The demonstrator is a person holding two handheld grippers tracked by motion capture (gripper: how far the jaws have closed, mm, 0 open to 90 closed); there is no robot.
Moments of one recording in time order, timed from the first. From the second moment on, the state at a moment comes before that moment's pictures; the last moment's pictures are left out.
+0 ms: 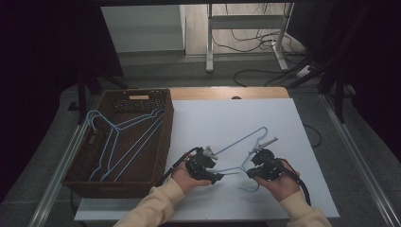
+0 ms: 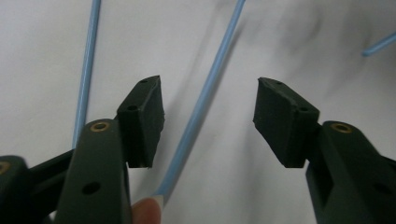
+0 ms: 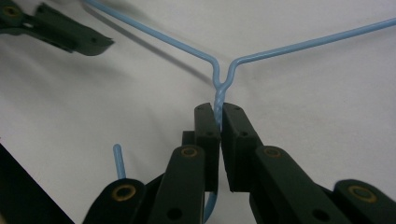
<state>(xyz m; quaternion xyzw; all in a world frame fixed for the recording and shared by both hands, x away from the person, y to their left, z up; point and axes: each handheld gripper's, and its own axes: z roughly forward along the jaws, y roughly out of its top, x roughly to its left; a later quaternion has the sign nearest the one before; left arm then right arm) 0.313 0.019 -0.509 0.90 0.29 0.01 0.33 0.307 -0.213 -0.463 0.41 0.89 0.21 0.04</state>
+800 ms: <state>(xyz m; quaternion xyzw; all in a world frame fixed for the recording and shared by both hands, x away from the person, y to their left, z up) 0.312 0.013 -0.513 0.92 0.24 0.01 0.31 0.303 -0.210 -0.454 0.40 0.89 0.23 0.05</state>
